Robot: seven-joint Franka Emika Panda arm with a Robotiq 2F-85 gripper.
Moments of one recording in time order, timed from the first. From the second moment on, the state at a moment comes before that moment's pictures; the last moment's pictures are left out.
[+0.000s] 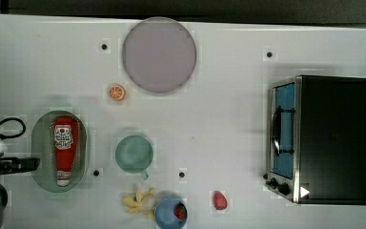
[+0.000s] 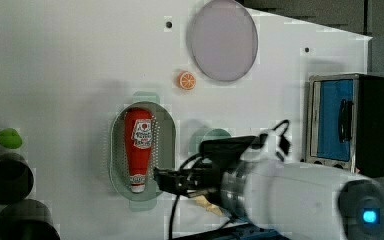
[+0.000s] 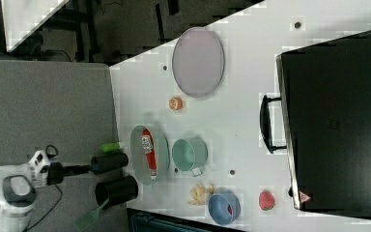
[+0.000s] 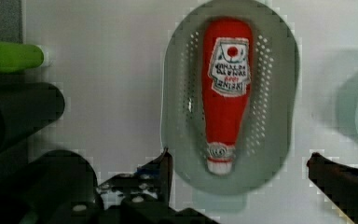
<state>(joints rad) 0.02 0.14 0.79 -1.98 -0.03 0.52 -0.03</state>
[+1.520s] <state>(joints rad) 0.04 0.63 0.64 -2.11 -0.49 1.02 0.20</state>
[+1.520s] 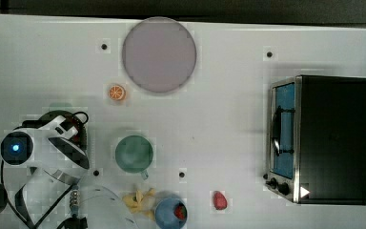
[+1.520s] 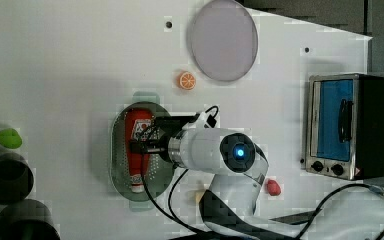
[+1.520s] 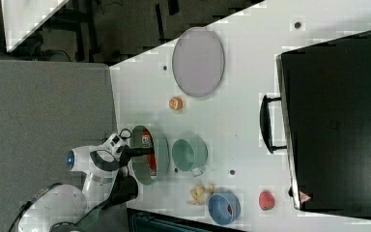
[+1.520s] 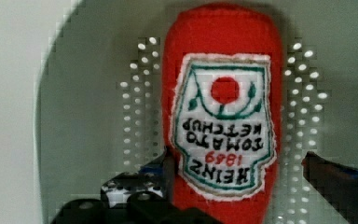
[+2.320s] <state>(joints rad) 0.03 0.49 0.69 -2.17 -0.37 0.94 0.21</state>
